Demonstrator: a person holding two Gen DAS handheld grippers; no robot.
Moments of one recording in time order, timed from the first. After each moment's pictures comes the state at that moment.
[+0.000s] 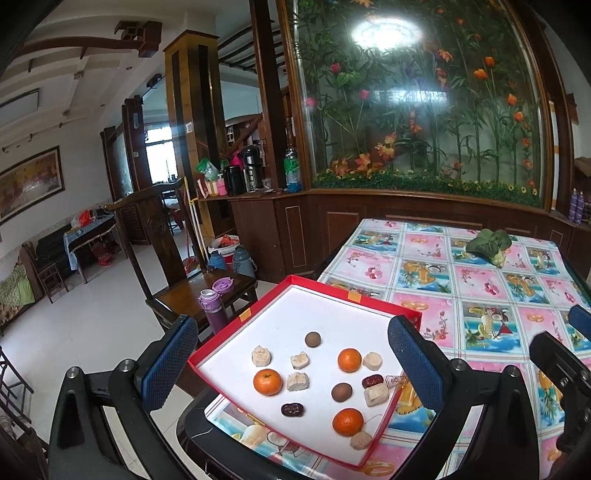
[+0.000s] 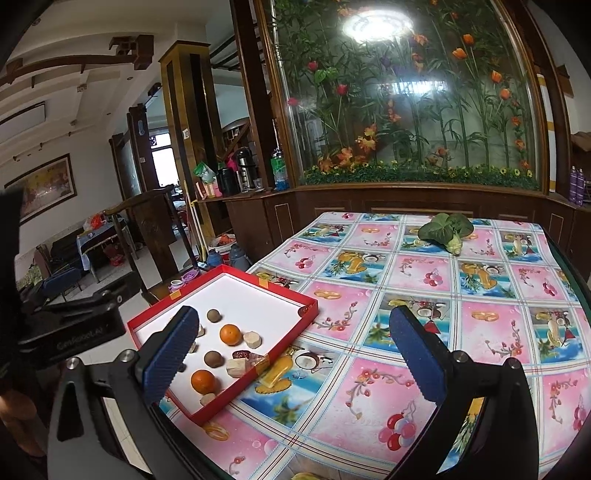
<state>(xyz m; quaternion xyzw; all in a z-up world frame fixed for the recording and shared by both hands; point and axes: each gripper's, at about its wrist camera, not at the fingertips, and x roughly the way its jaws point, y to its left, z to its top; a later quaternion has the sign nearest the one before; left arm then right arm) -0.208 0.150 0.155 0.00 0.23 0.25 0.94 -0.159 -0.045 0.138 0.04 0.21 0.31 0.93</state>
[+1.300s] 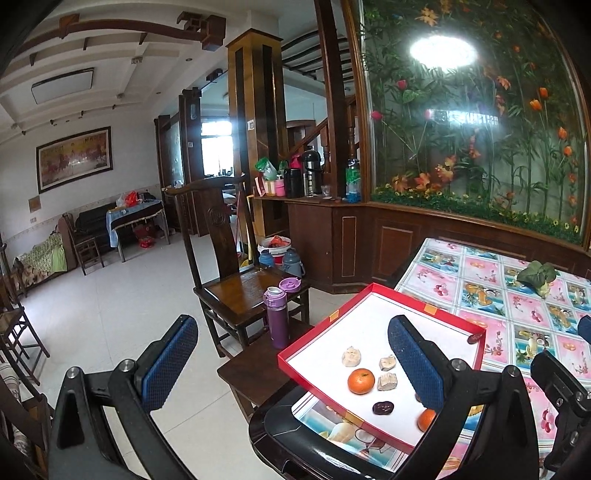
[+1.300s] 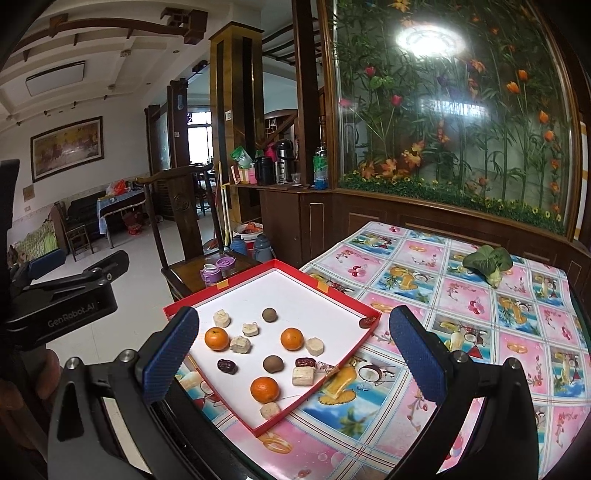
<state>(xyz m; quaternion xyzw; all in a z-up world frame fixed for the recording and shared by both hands) -0.265 0.220 0.161 -0.04 0.19 0.35 0.92 -0.204 0.042 0.154 -0.04 0.18 0.36 0.92</state>
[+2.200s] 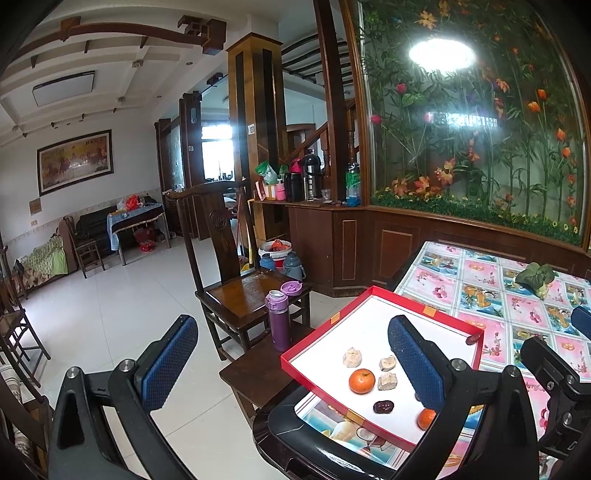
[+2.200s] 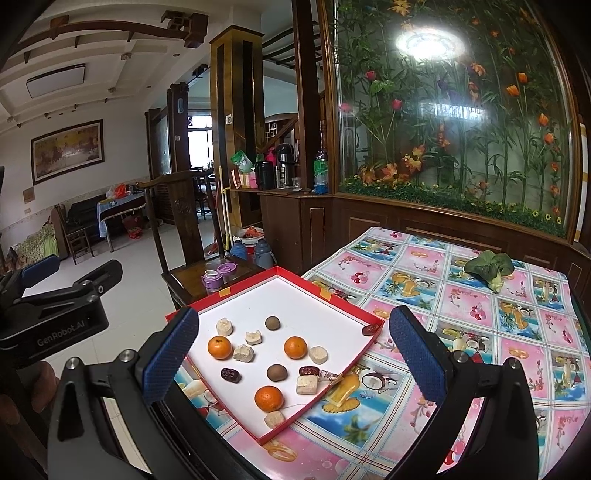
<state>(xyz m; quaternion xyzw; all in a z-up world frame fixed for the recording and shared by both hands) -0.272 0.223 0.162 -0.04 0.19 0.34 0.92 -0.204 0.047 0.162 -0.04 0.18 0.36 0.92</state>
